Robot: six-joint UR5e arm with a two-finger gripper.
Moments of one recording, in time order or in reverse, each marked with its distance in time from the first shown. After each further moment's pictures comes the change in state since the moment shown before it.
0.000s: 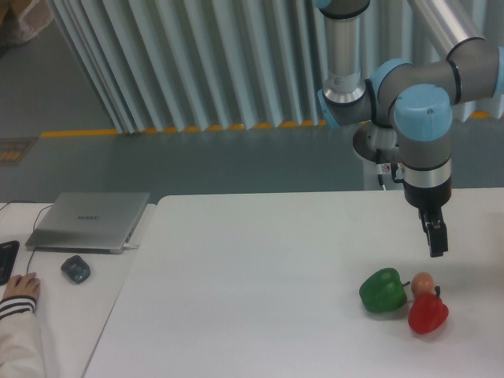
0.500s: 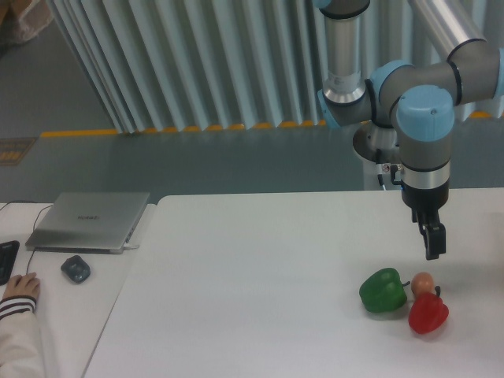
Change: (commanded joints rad) arm 0.063 -0.006 -0.038 0.099 -0.003 -0.008
